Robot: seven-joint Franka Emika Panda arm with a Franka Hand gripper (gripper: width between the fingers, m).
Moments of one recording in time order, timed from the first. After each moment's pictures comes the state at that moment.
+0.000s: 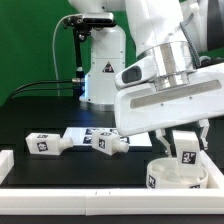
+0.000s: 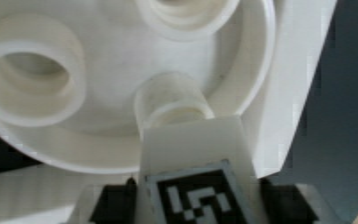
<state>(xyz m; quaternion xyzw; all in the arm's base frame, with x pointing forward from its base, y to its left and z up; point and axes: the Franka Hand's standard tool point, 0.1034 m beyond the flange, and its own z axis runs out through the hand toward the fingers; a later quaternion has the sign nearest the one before) 0.582 0.093 0.066 -0.97 0.05 -0.21 0.11</state>
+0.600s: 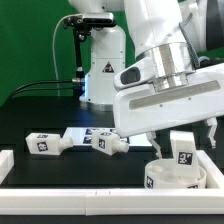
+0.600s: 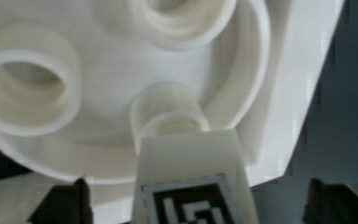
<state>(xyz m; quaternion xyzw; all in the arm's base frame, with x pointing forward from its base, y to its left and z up) 0.581 0.094 0.066 -0.97 0.05 -0.19 0.11</state>
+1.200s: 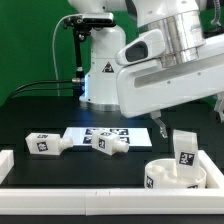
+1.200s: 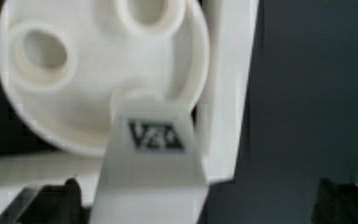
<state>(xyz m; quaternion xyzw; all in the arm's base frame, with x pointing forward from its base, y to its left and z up) 0.581 0.101 0.106 -0.99 -0.01 -0.04 0.14</state>
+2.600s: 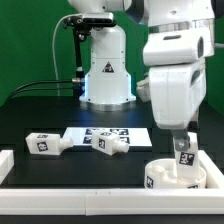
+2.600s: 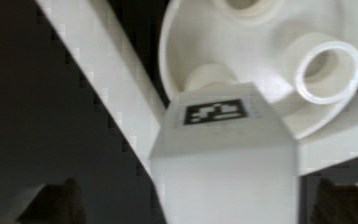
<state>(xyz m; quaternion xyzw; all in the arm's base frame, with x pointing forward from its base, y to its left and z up) 0.610 0.092 0.089 -0.84 -0.55 -0.07 0.03</state>
